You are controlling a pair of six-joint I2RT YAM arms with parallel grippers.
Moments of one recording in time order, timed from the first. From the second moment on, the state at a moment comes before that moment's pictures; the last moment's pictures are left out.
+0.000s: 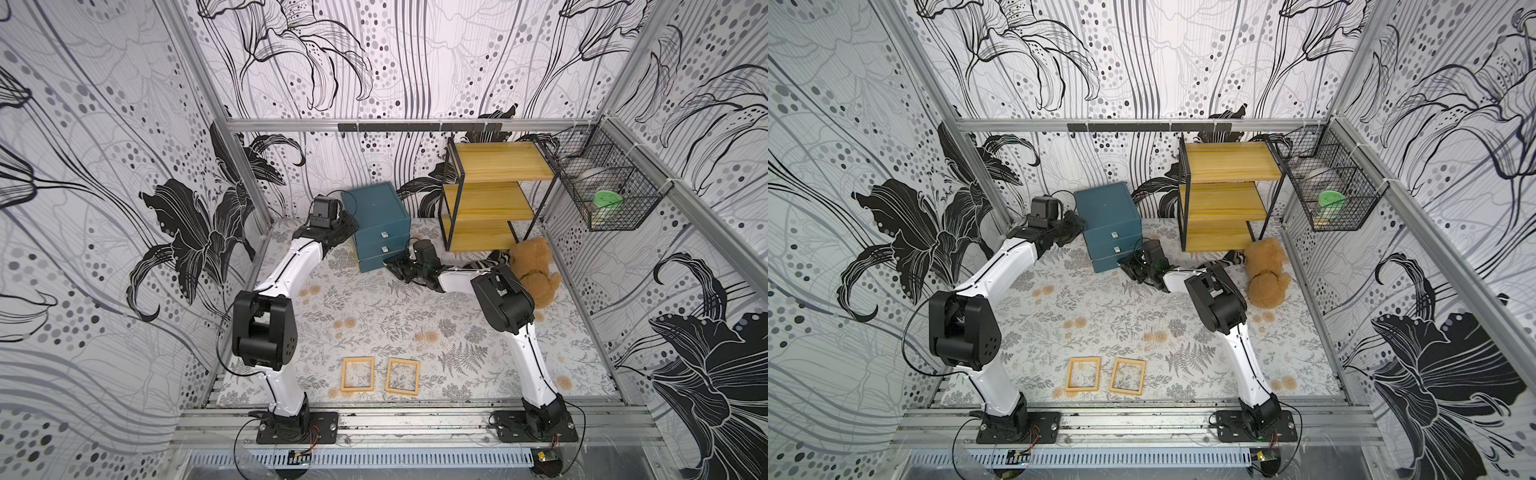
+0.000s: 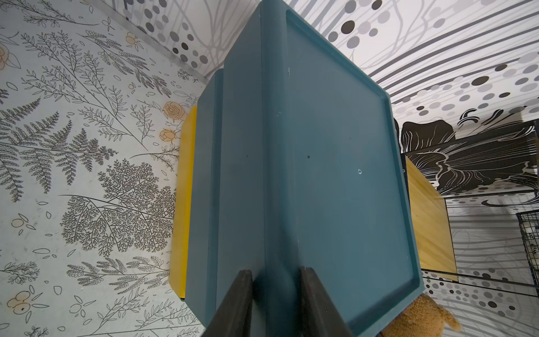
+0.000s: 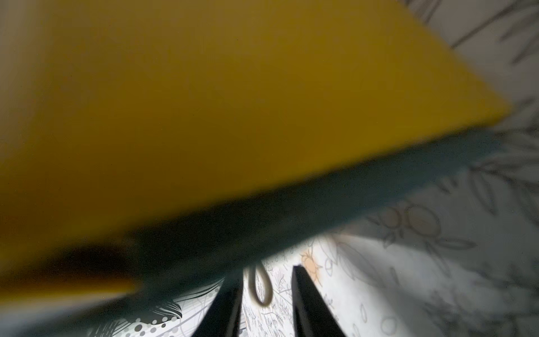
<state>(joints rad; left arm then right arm) -0.13 1.80 1.55 -0.37 0.12 -0.80 0.56 2.37 1.56 0.37 -0.39 1.38</state>
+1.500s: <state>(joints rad) -0.13 1.82 1.60 -0.42 0.12 -0.80 0.60 2.10 1.14 0.46 -0.37 1.43</state>
